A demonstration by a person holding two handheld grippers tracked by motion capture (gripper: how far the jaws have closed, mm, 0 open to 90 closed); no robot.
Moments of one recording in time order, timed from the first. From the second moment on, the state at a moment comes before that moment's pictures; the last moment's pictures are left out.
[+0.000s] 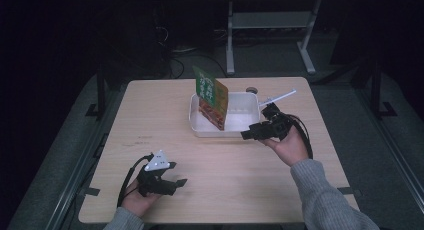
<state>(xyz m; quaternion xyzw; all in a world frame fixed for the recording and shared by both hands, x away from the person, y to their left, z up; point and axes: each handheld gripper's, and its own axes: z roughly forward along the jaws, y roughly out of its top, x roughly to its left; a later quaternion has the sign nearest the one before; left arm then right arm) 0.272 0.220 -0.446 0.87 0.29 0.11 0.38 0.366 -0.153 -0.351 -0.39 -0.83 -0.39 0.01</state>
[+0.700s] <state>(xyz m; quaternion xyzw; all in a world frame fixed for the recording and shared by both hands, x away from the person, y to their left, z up) 0.272 0.220 -0.446 0.87 0.29 0.11 0.38 0.330 -0.176 -0.386 -0.41 -0.83 -0.39 0.03</state>
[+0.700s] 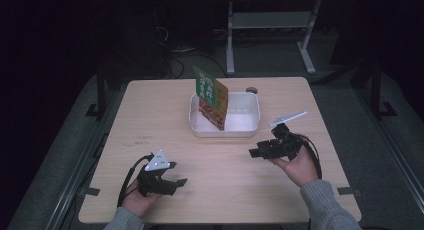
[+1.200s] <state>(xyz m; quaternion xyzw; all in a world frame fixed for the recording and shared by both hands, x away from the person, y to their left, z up) 0.271 0.220 -0.444 0.87 0.28 0.11 0.39 0.300 -0.187 -0.414 -0.41 -0.82 -0.39 0.03</state>
